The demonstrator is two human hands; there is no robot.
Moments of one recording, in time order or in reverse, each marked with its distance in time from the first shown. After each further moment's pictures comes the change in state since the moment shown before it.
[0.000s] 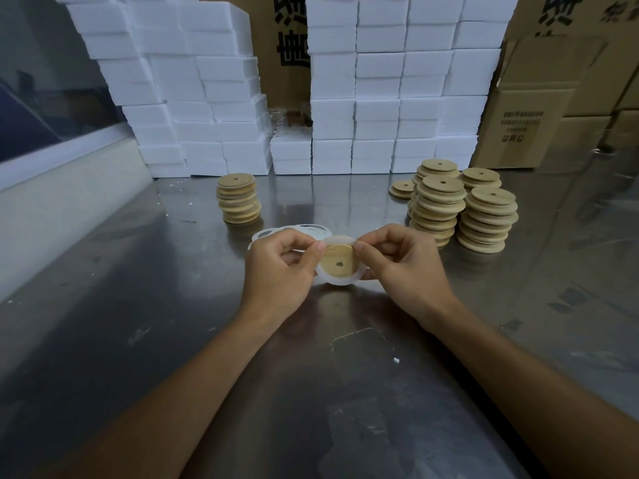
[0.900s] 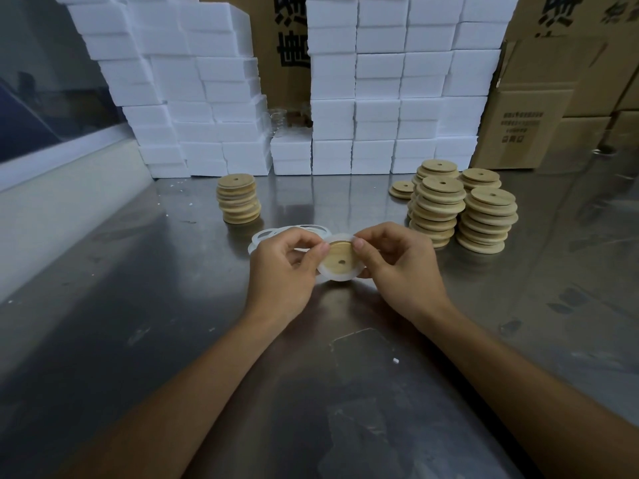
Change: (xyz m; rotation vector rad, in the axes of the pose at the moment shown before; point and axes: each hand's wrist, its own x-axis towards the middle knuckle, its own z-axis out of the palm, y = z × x) left_hand -0.004 0.008 0.003 0.013 -0.027 0.011; right_hand 0.000 0.006 0.003 -0.105 0.028 -0.134
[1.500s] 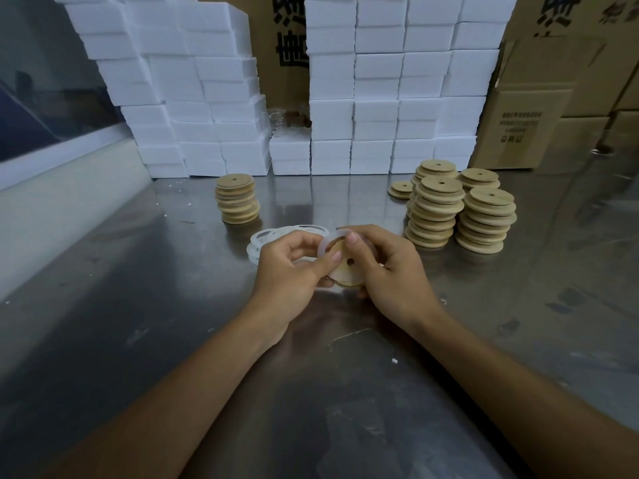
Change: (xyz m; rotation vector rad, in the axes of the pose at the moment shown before) left_hand -0.003 0.004 0.004 -0.322 -0.109 -0.284; right_hand -0.003 -0.001 0.007 -0.075 -0.079 -0.076
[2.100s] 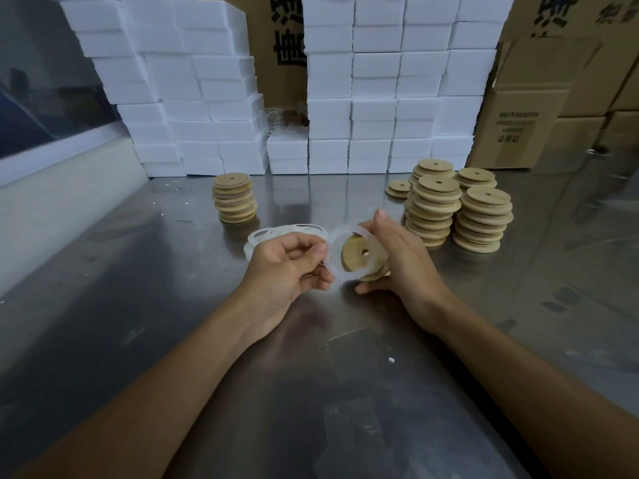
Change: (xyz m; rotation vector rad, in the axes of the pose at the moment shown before) left_hand 0.003 0.007 -0.009 -0.206 -0.161 -0.112; right_hand 0.006 -0.005 -0.017 0.325 -0.066 0.335
